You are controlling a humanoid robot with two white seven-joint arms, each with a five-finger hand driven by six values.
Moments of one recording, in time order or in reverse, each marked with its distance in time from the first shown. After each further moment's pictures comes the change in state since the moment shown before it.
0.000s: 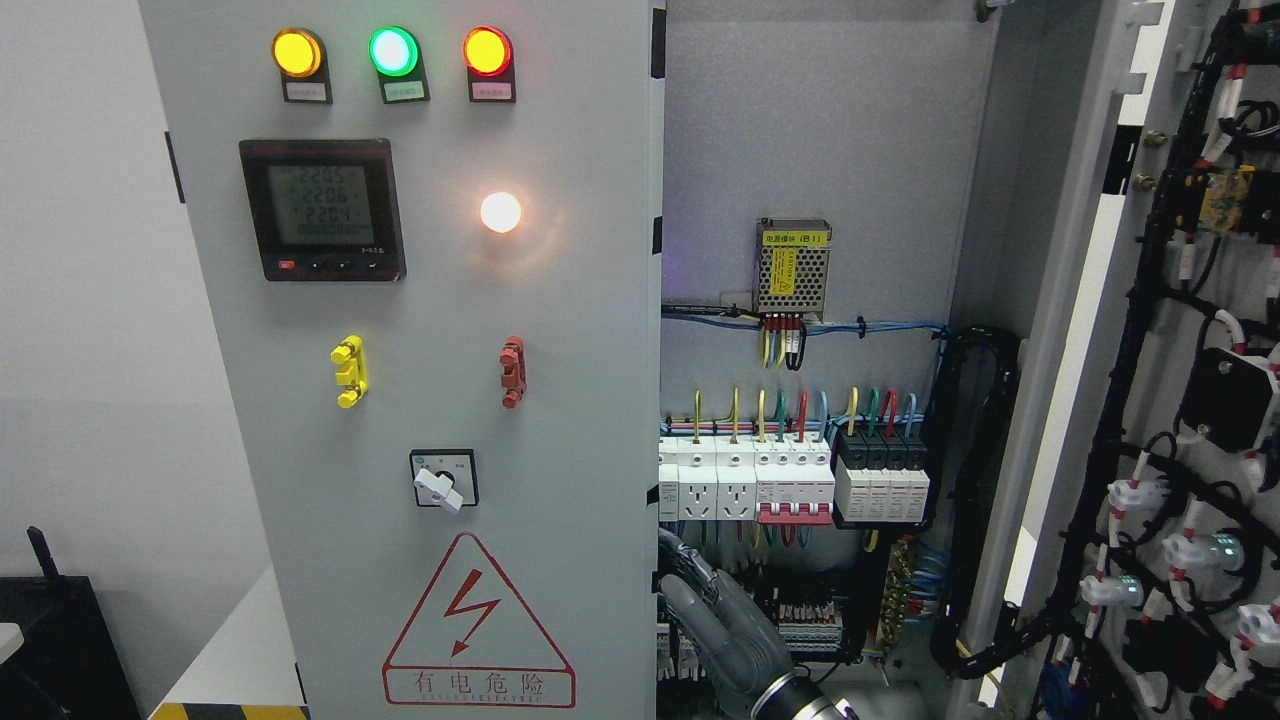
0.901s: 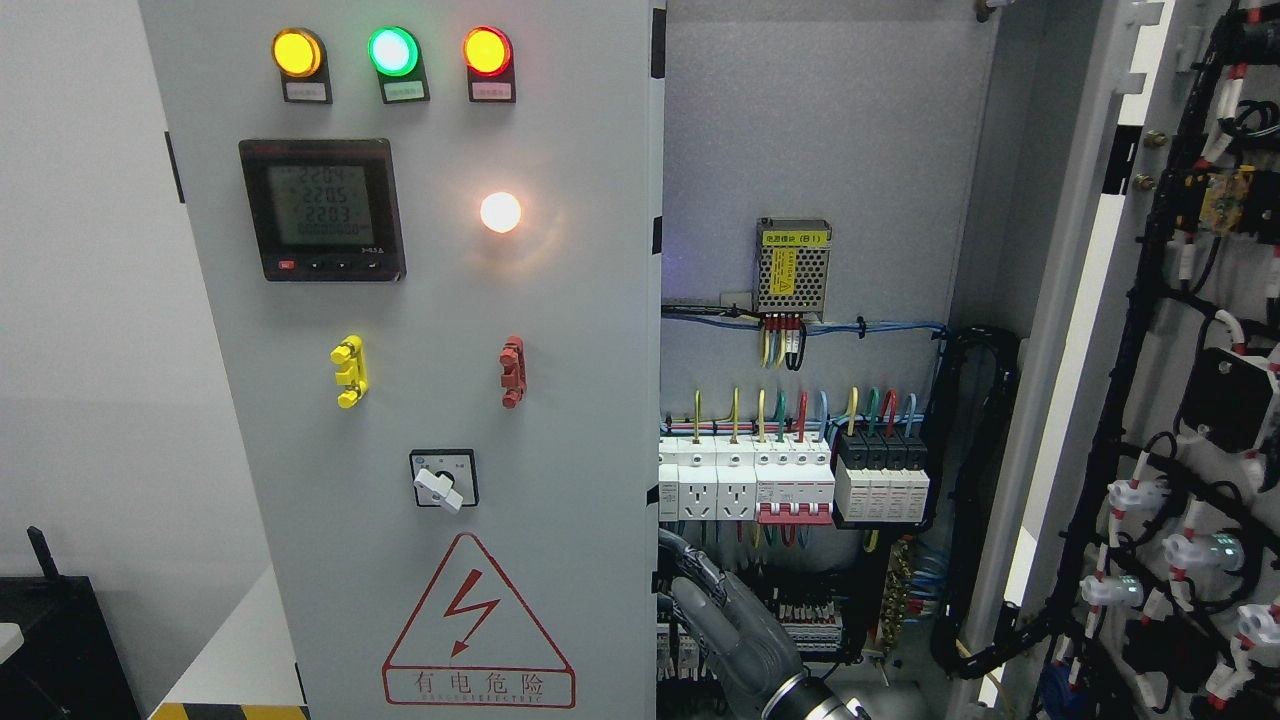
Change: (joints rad) left arm 0.000 0.000 0.000 0.000 0.000 0.000 0.000; right arm -0.002 -0.028 0.000 0.004 -0.028 0.001 0.031
